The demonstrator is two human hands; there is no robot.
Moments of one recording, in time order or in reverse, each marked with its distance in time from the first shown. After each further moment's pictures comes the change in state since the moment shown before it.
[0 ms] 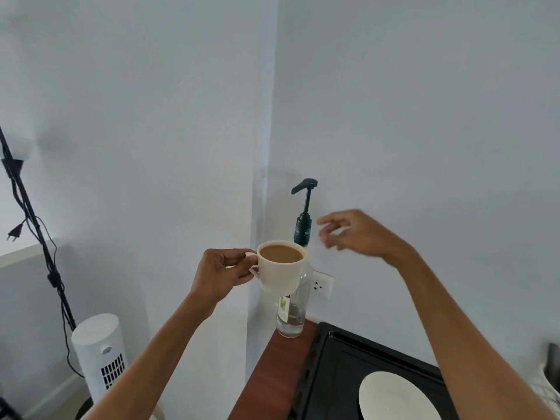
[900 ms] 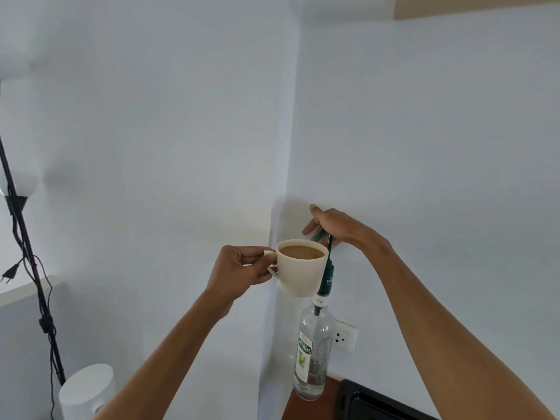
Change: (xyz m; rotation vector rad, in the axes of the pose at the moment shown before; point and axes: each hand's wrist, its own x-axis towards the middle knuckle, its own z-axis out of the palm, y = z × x) left_hand 0.082 0.044 -0.016 -0.034 -0.056 0.062; right_hand 0.146 -0.047 0.005 -0.005 0.057 0.212
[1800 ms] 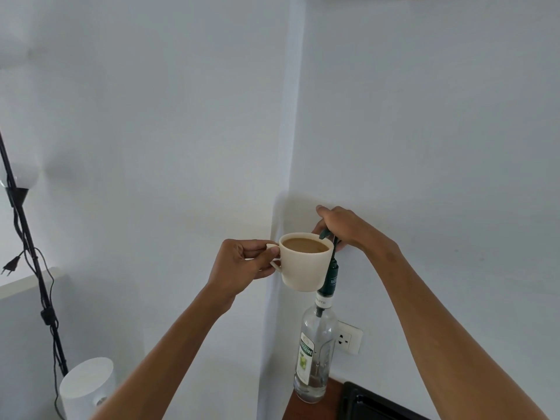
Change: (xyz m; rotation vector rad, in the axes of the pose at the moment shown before) left_hand 0.013 -0.002 0.004 -0.024 0.017 0.005; right_hand 0.017 0.016 0.005 0.039 0.064 -0.028
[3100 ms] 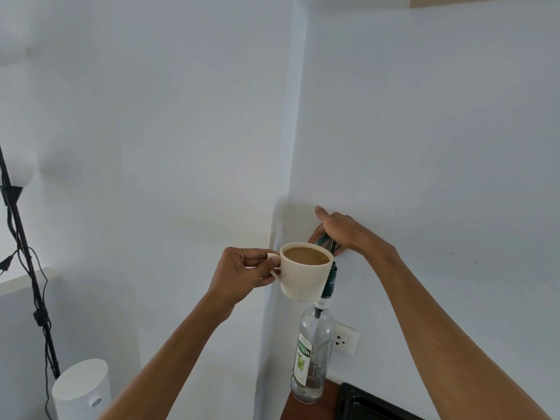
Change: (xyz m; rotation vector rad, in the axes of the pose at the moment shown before) left_hand -0.006 -0.010 -0.002 -0.001 -0.023 -0.027; right_hand -0.001 0.005 0.002 -0.077 -0.047 0.001
